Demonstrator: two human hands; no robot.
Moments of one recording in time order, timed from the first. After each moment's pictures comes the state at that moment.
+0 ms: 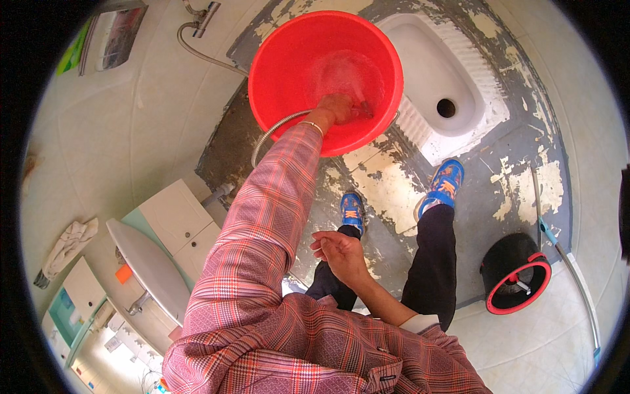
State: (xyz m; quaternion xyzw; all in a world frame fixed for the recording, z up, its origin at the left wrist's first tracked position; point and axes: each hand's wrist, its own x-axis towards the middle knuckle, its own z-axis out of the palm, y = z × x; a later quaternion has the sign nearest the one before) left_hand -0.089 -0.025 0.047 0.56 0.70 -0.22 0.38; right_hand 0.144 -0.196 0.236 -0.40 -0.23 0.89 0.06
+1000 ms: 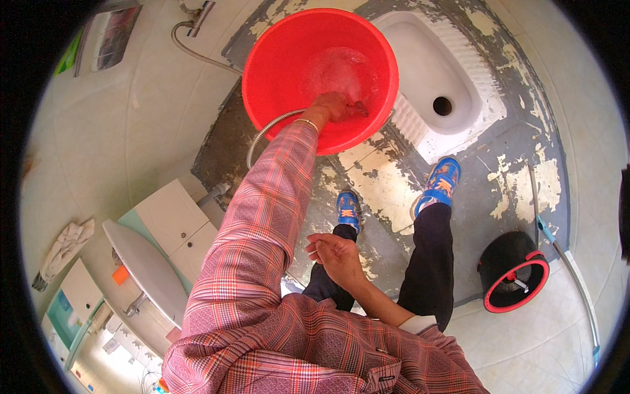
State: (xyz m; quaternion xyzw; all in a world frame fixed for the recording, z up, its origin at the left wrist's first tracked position) left_hand -0.093 -0.028 0.036 0.57 0.69 -0.22 0.39; right_hand 0.147 -0.199 0.239 -0.40 -0.22 0.89 0.05
